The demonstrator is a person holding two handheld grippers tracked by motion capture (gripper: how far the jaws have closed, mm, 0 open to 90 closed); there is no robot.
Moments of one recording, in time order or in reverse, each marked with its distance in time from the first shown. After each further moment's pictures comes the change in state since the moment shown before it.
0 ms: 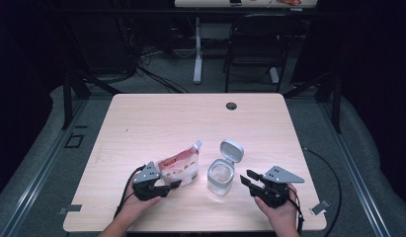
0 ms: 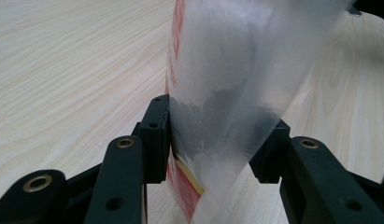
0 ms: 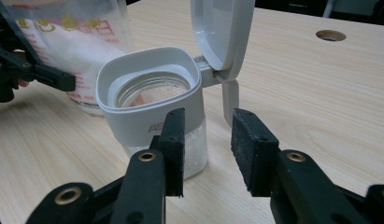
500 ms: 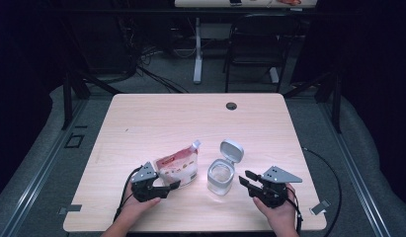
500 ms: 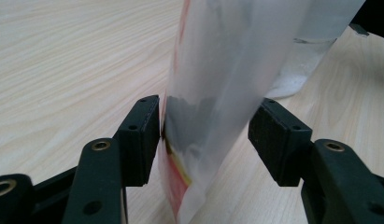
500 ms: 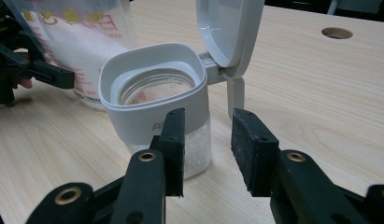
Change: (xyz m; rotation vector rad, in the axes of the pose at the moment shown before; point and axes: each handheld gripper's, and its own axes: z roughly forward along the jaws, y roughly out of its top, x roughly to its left) left arm 0.002 -0.005 0.000 -0.030 0.036 -0.079; right arm 0.002 -0.001 0.003 0.007 0.009 -0.003
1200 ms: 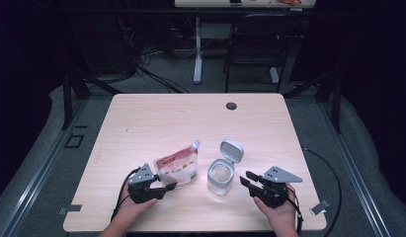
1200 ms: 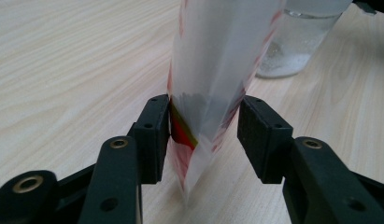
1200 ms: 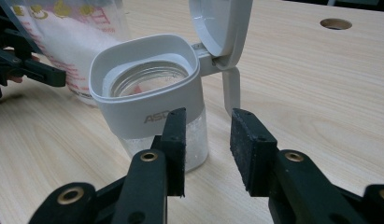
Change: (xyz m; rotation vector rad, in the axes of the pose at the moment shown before) left arm 0.002 -0.007 -0.008 0.061 0.004 0.003; right arm -0.004 -0.004 0.002 0.014 0.000 0.021
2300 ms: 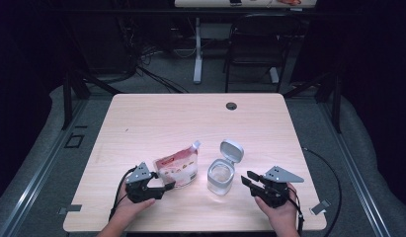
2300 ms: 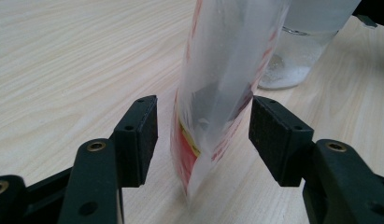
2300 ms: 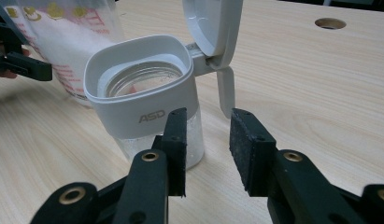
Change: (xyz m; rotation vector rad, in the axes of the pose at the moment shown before) left arm -0.002 0.005 -0.008 -0.043 0.022 -0.014; right arm -0.003 0.000 -0.002 0.003 -0.013 0.002
